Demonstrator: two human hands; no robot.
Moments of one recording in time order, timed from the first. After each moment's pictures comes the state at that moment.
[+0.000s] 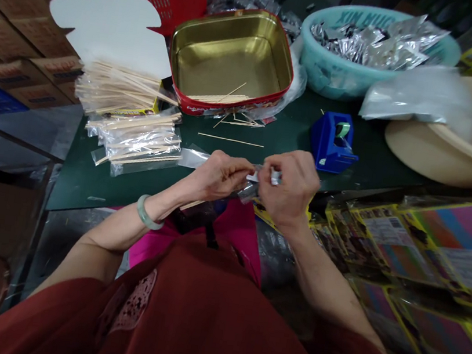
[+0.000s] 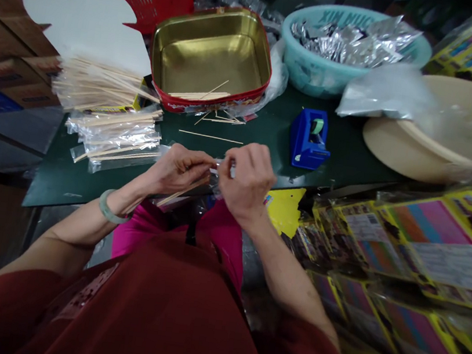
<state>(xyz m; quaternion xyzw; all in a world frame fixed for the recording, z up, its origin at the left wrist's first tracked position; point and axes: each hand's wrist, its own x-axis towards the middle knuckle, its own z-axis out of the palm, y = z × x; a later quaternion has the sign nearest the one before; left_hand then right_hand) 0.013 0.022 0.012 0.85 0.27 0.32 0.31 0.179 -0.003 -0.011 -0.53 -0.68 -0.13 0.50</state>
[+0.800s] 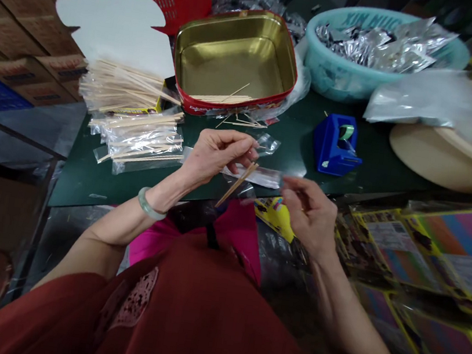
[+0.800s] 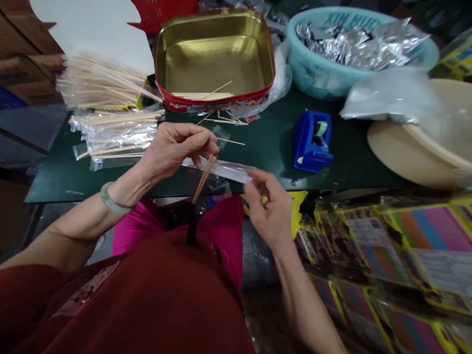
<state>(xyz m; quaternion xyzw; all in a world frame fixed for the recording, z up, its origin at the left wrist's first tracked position) 0.019 0.038 0.016 0.61 0.34 0.44 0.57 0.232 -0.040 -0.046 -0.55 -0.64 0.21 0.49</state>
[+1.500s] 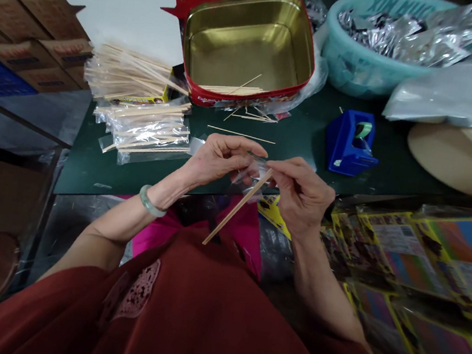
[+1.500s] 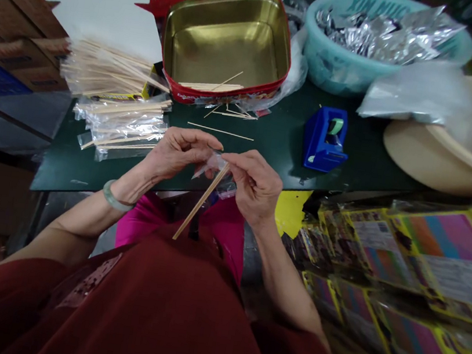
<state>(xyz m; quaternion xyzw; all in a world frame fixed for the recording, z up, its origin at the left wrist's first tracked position) 0.008 0.027 0.007 0.63 0.31 0.39 0.60 0.179 -0.022 -0.015 -0.43 -0.67 0.16 0.58</state>
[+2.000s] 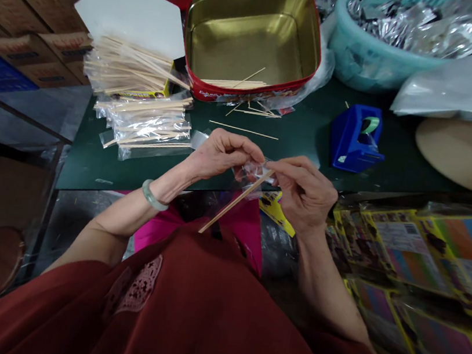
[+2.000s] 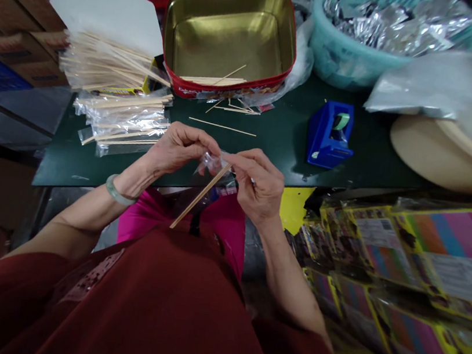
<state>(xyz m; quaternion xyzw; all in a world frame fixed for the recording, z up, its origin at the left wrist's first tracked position) 0.006 0.031 0.004 0.61 0.29 0.38 0.63 0.188 -0.025 -0.017 -0.43 -0.73 0.09 0.53</state>
